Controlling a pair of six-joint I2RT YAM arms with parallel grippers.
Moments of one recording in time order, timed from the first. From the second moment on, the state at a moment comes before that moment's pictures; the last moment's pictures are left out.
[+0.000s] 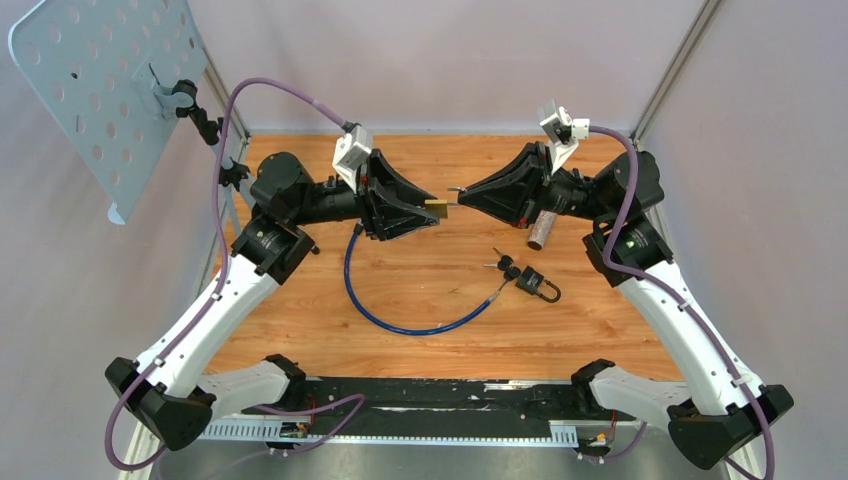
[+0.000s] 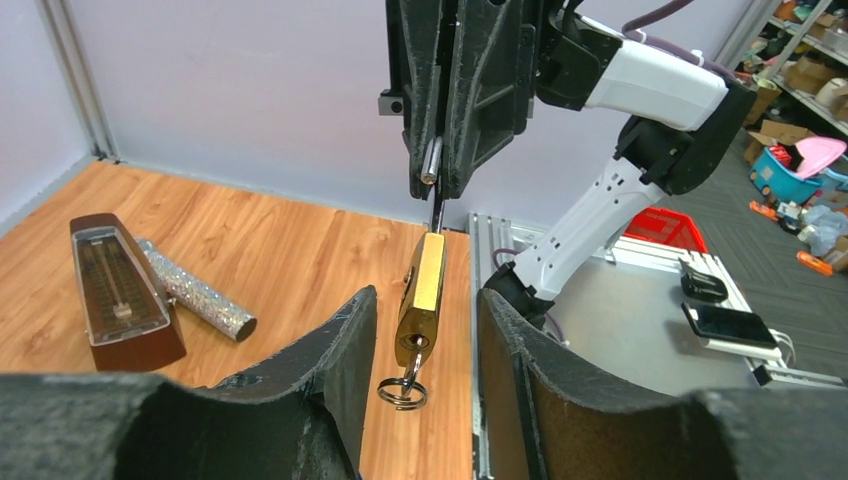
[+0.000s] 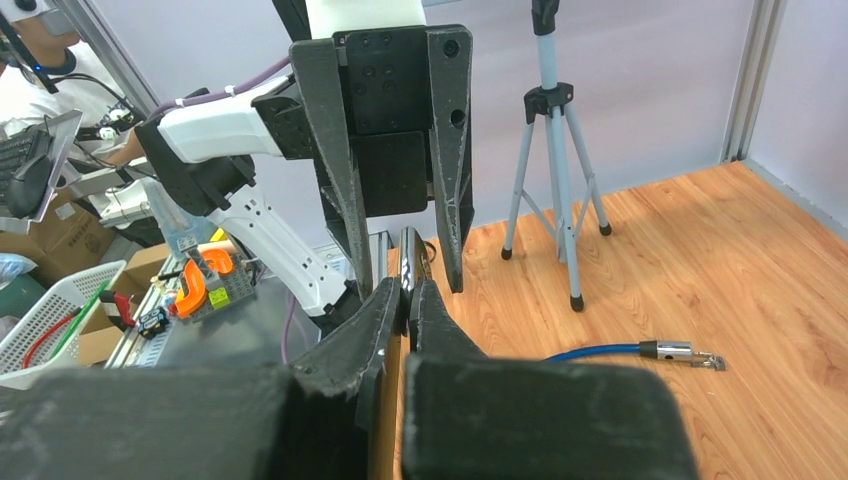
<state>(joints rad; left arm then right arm) -0.59 1.11 1.23 0.10 0.90 -0.38 0.48 1.08 1.27 0.13 -0.93 0.50</state>
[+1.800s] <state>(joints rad) -0.59 1.14 1.26 -0.06 0.77 -0.33 0.48 1.05 1.22 0.09 -0.69 0.47</state>
